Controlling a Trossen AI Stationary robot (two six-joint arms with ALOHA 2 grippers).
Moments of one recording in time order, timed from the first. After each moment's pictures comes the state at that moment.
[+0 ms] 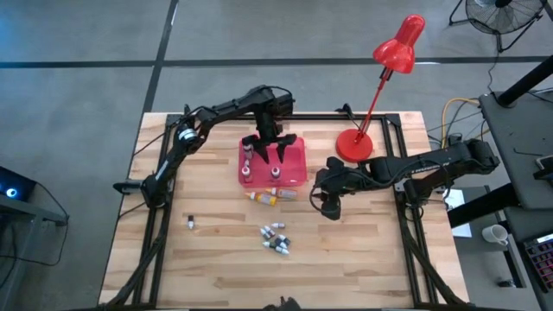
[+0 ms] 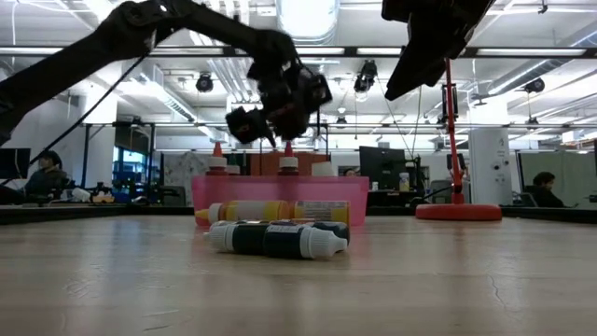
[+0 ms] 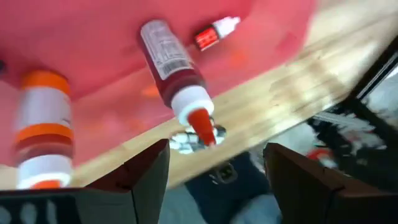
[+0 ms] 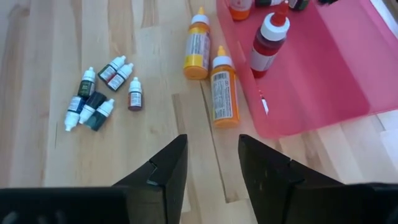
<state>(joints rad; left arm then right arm) 0.51 2.28 2.21 -1.57 0.72 -0.69 0.13 1.32 1.00 -0.54 0.16 0.29</state>
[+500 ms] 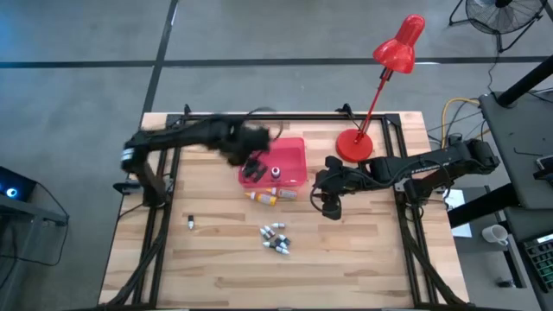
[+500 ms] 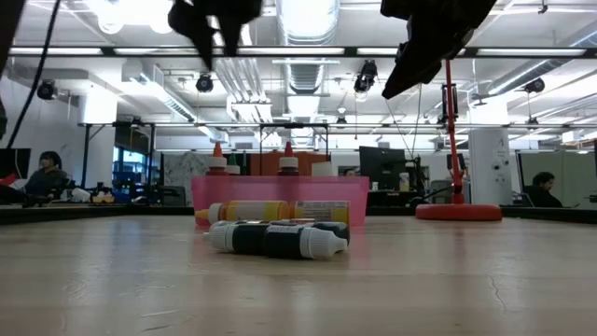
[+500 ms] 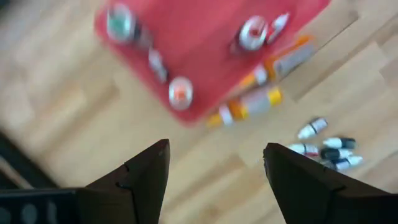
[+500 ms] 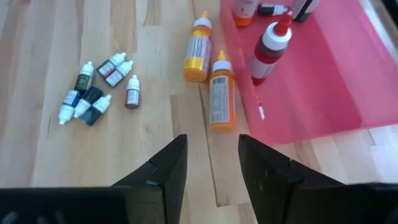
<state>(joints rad) 0.09 1.71 1.91 -1.56 -0.14 -0.79 0.12 1.32 1.00 -0.53 0.17 0.21</state>
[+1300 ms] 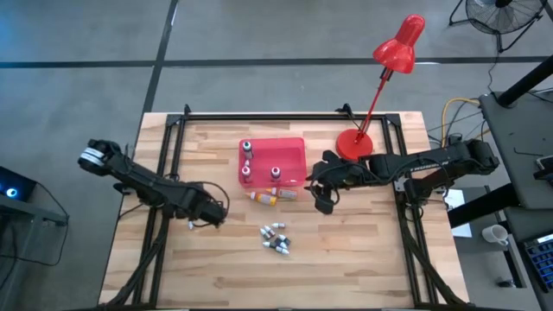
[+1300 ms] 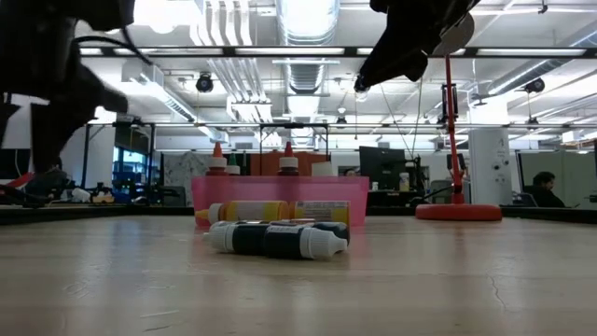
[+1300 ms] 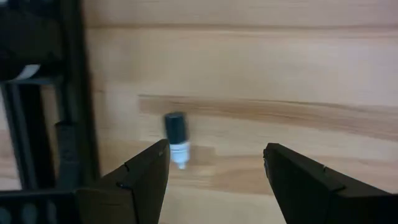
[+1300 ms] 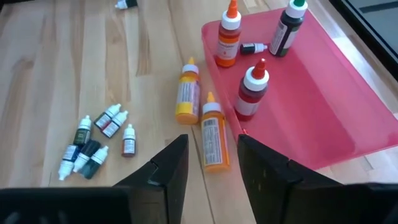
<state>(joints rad) -0.37 1.33 0.87 -1.20 -0.03 -1.97 0.09 1.33 1.00 -0.39 0.19 0.26</state>
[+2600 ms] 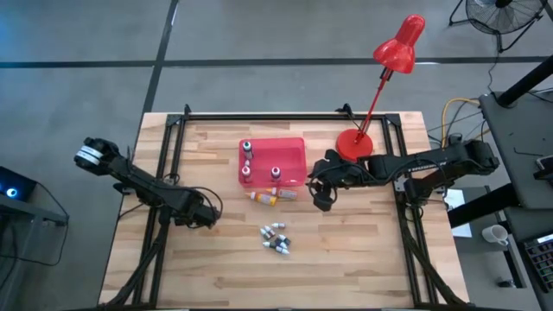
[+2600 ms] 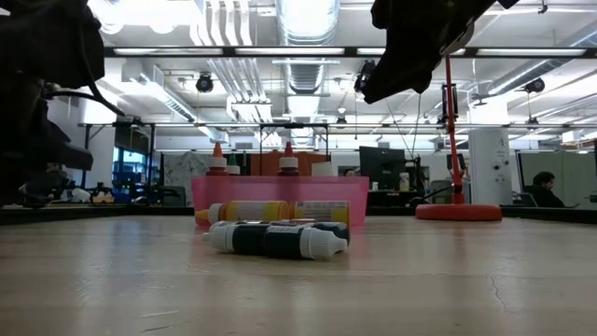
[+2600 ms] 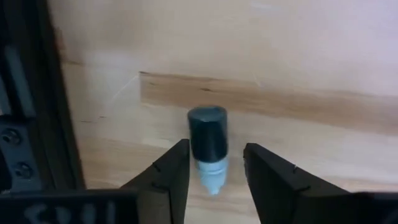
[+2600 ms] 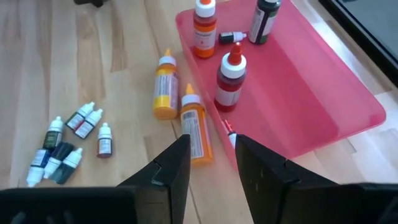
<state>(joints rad) -0.40 1.28 0.57 -0.89 0.12 -2.04 0.06 1.33 0.94 -0.35 0.24 0.29</state>
